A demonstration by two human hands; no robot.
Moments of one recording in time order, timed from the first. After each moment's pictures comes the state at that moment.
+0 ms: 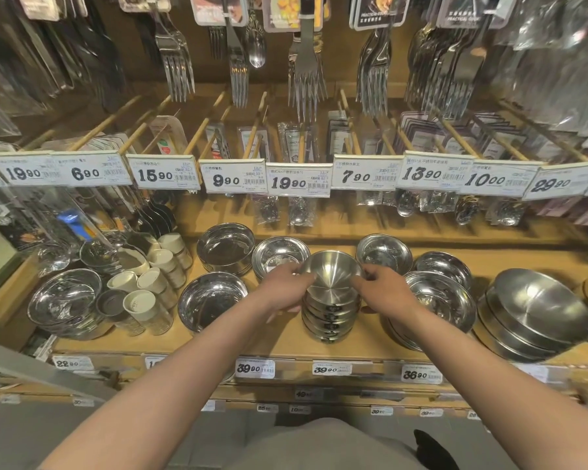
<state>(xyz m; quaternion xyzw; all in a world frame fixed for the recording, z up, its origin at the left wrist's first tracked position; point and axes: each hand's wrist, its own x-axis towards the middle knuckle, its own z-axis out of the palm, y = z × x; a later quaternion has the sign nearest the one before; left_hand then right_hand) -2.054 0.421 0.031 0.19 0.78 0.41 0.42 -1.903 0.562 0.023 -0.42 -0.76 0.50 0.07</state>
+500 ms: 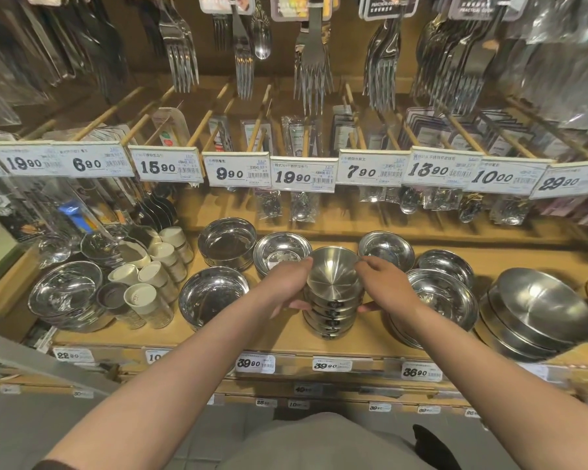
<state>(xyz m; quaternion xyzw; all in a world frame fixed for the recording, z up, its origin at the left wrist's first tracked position) -2.052 0.428 0.031 0.12 0.74 0.46 0.48 -1.906 0.556 0.030 -0.44 -0.70 0.56 0.09</state>
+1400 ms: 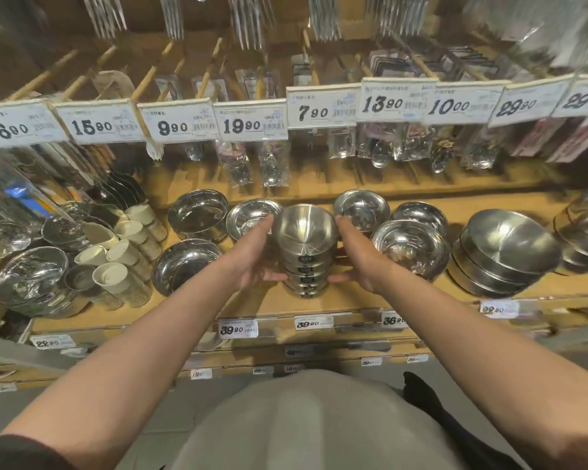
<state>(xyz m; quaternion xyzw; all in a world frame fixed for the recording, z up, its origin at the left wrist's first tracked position) -2.048 0.416 0.016 0.11 0.67 0.50 0.53 -1.894 0.544 0.012 -0.41 -0.56 0.71 0.05</state>
